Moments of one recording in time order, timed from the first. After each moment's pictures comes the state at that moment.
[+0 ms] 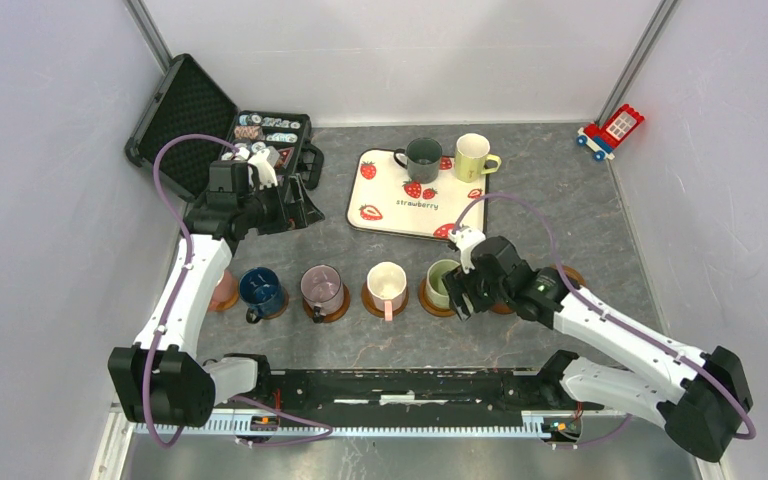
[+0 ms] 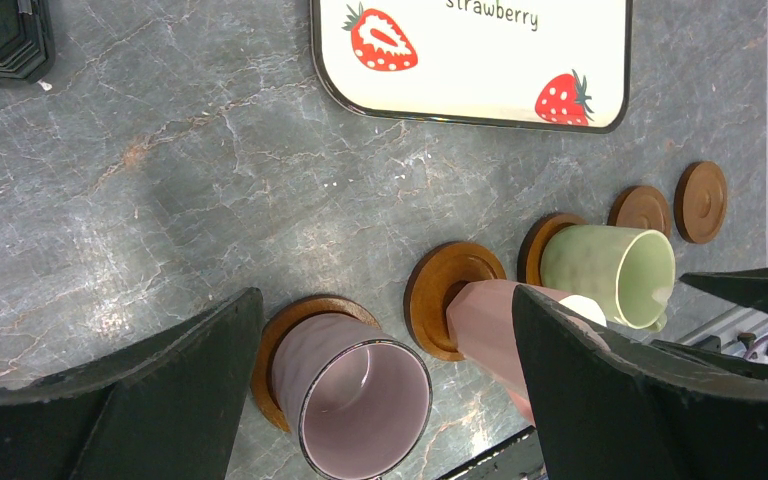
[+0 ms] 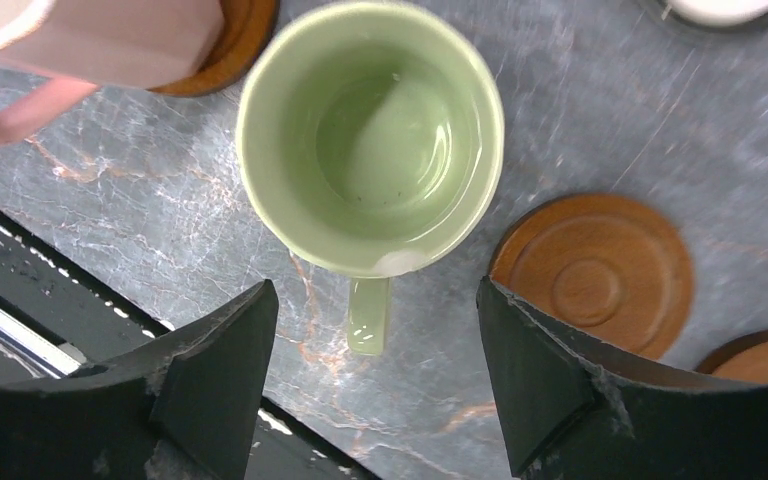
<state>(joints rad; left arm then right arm) -0.06 1.19 1.07 -0.62 0.42 -0.26 0.77 1.00 0.70 -0.58 0.04 0.15</state>
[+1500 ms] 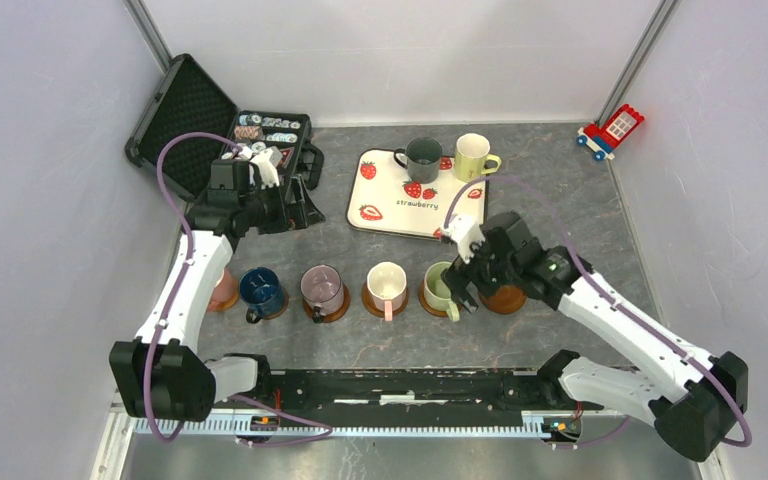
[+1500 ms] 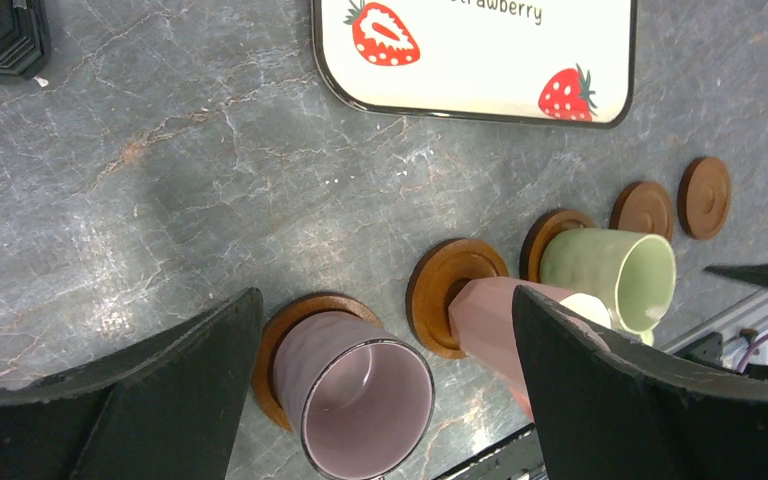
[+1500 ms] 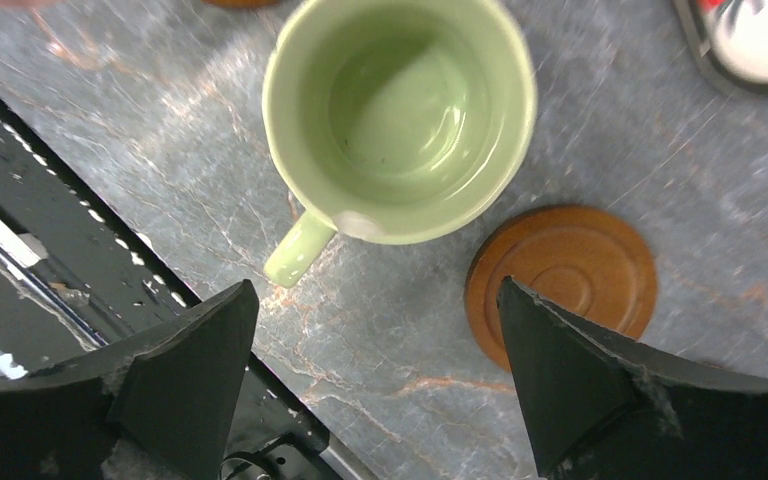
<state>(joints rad) -0.06 1.21 1.08 -0.63 0.43 -0.25 0.70 1.04 0.84 -0.72 -0.12 -0.16</state>
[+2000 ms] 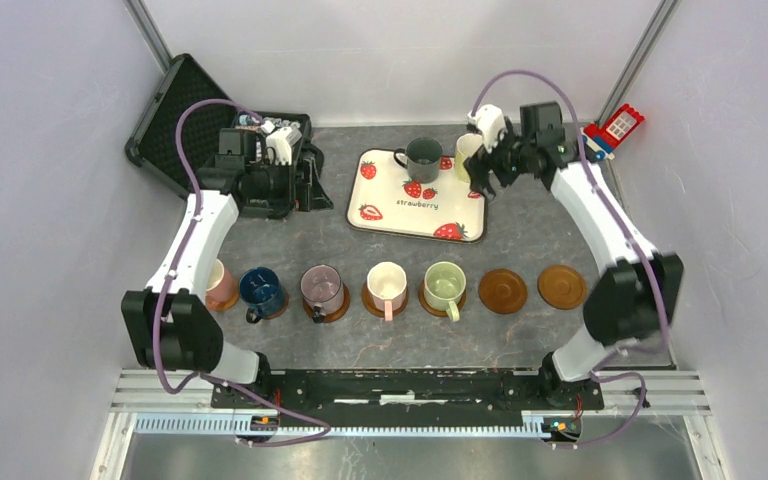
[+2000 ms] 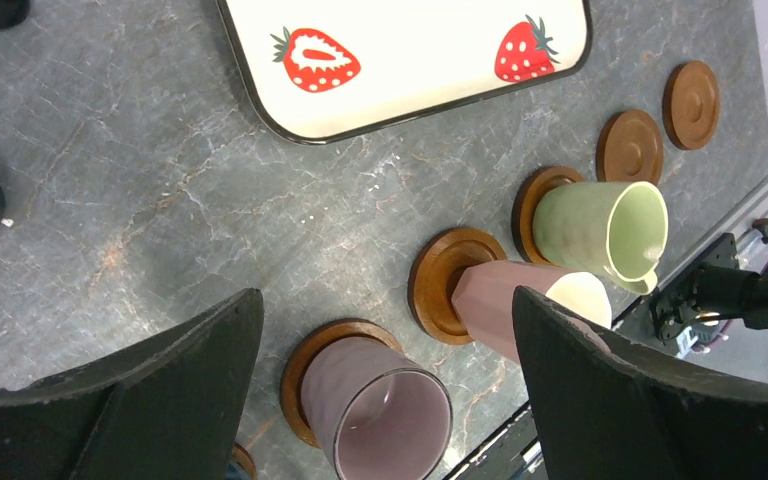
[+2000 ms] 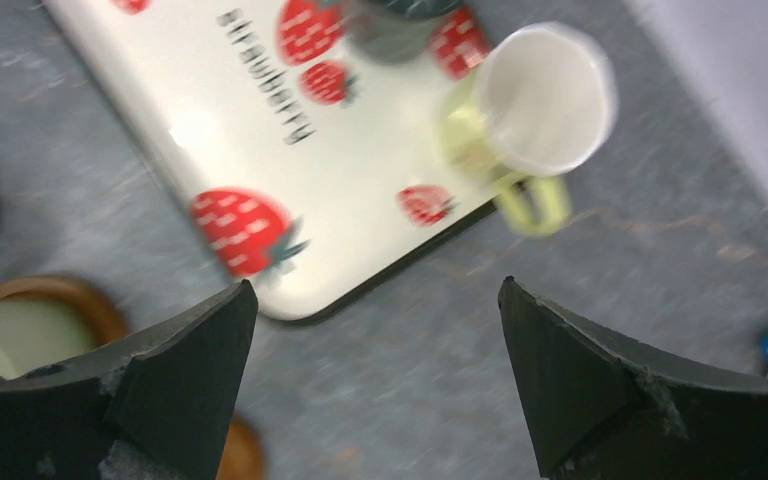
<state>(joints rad) -0.06 1.45 1.33 -0.75 0.61 -0.01 0.18 1.62 1.52 -0.67 -0.39 -0.58</state>
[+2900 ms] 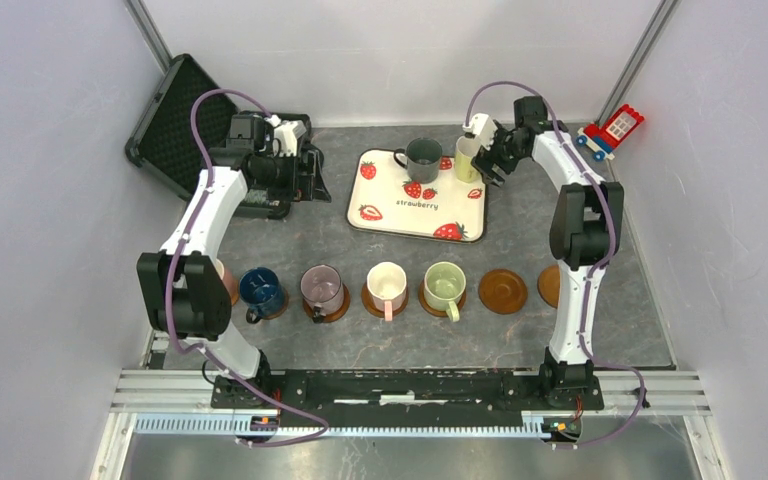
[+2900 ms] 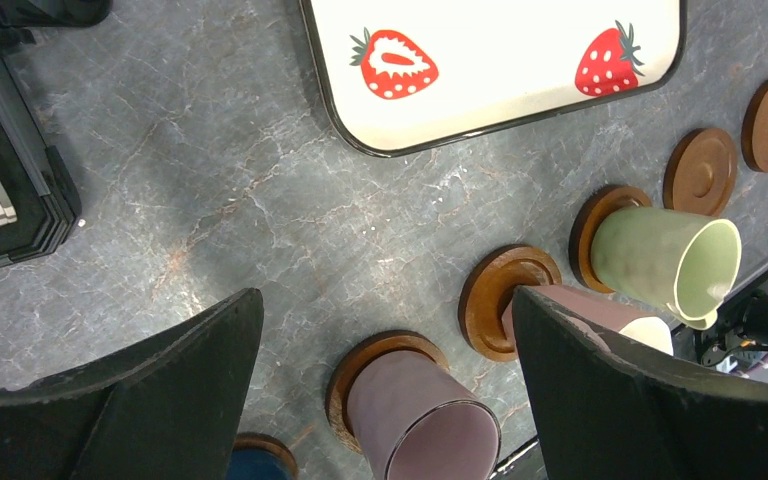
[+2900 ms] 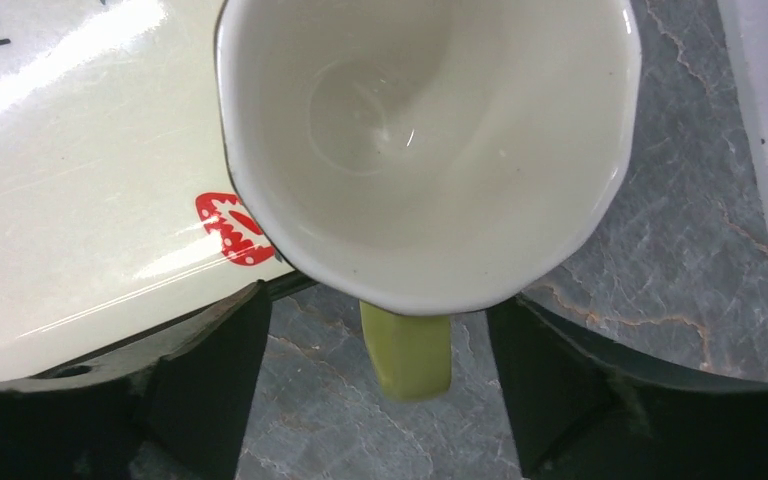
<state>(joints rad) -0.06 1.65 1.49 -0.81 0.52 0.03 0.06 2.25 1.94 -0.71 -0.42 -0.98</state>
